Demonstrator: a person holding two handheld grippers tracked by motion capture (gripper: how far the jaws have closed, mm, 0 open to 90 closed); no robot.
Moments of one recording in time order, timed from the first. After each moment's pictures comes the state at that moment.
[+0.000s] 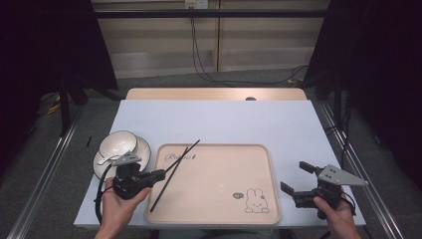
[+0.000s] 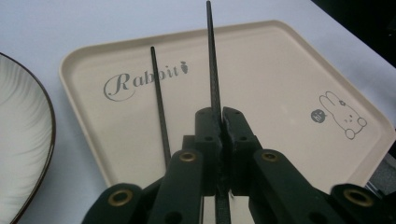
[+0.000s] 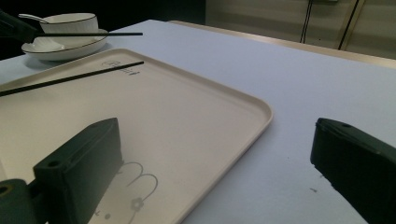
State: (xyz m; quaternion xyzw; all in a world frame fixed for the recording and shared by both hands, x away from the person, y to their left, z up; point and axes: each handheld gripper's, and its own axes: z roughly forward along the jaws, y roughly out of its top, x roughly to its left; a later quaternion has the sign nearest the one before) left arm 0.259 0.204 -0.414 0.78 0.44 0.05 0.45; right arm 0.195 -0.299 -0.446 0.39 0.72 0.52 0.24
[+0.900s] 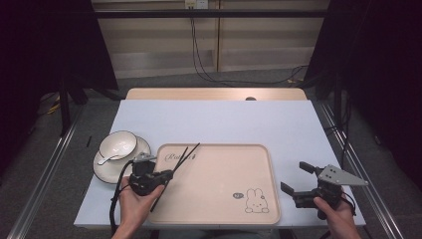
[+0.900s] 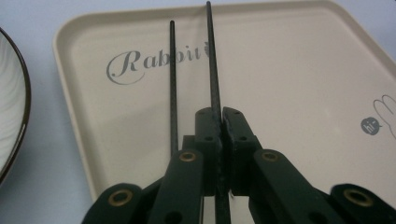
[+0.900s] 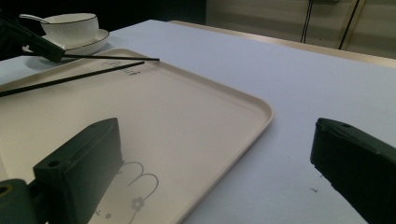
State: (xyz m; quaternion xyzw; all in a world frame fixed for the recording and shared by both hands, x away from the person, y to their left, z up) left arm 0.272 0.177 -0.438 0.78 0.49 0.06 0.39; right arm 0.195 -0.299 -0.446 0.39 0.72 0.52 0.24
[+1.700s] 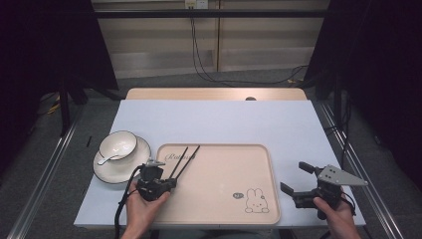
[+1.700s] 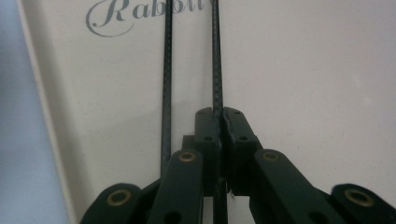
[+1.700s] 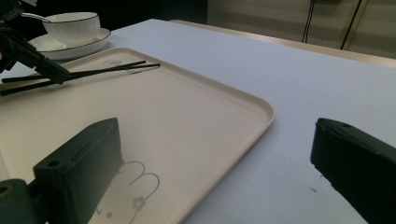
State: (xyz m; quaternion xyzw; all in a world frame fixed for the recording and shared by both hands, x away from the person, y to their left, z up) left arm 0.267 0.162 -0.457 0.79 0.51 0.05 0.33; right arm 0.195 -0.298 -0.446 0.39 0.72 0.52 0.23
